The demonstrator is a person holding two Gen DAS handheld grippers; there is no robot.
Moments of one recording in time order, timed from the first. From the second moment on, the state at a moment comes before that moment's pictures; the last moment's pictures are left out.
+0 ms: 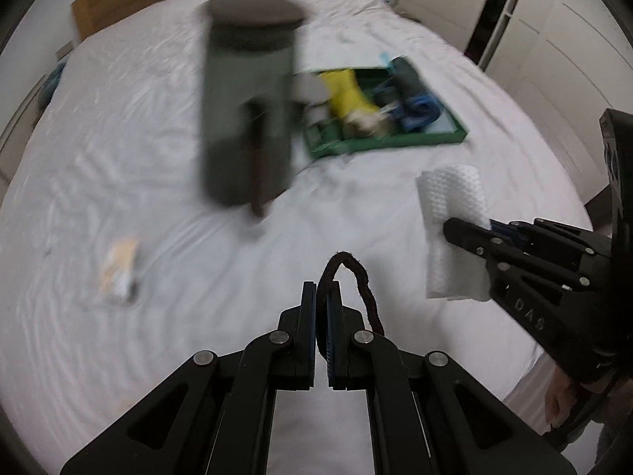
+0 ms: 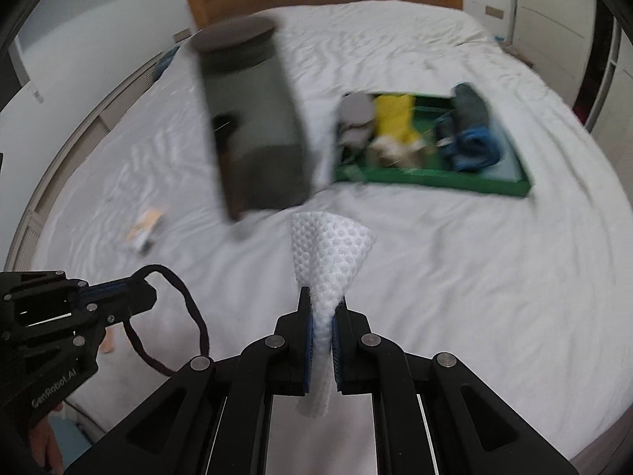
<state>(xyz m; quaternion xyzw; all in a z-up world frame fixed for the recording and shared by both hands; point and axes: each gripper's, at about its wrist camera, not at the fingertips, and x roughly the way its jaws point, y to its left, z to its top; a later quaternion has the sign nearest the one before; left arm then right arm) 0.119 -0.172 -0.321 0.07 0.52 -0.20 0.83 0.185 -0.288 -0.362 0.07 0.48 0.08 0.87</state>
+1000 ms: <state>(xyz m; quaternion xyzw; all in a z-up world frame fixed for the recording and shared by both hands) 0.352 -0.340 -0.370 0.07 0.47 -0.10 0.87 0.417 -0.431 -0.431 0.04 0.42 0.09 0.90</state>
